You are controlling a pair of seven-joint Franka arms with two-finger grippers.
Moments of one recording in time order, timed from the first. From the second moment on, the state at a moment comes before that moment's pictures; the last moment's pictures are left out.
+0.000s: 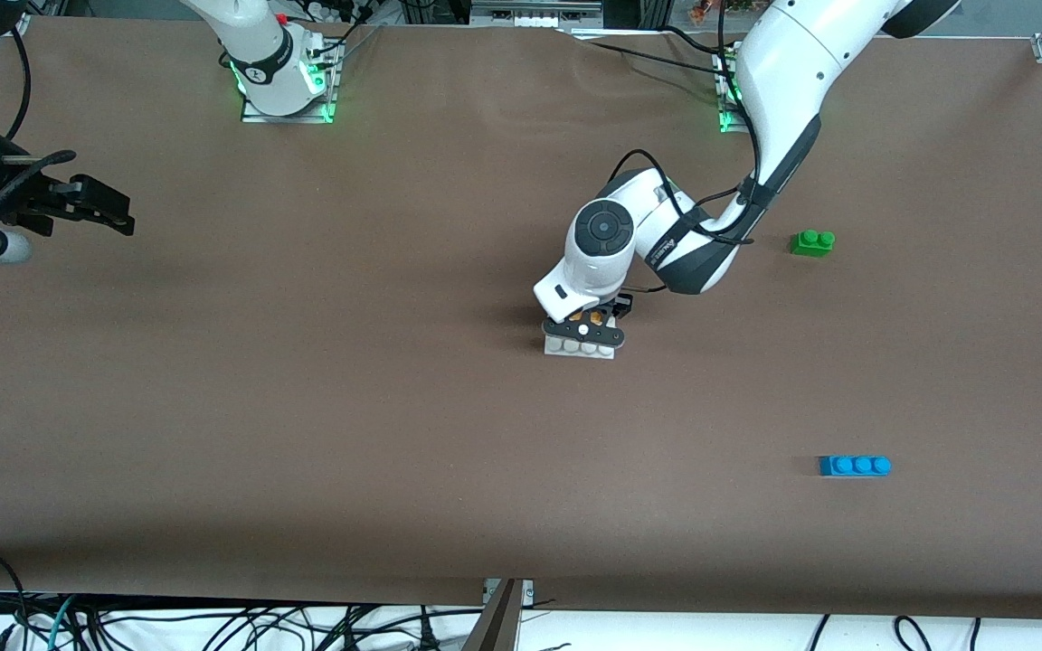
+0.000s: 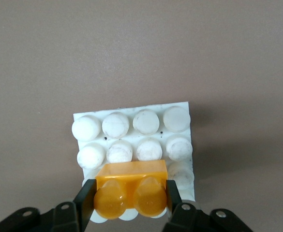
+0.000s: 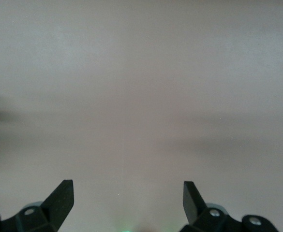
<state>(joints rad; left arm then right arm) -0.26 0.68 -0.47 -1.66 0.32 2.20 -0.69 0.18 0.13 -0.12 -1.42 0.01 1.46 0.04</state>
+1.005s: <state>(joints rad) -0.26 0.68 -0.47 -1.66 0.32 2.19 -0.70 0.18 0.13 -0.12 -1.42 0.01 1.46 0.04</state>
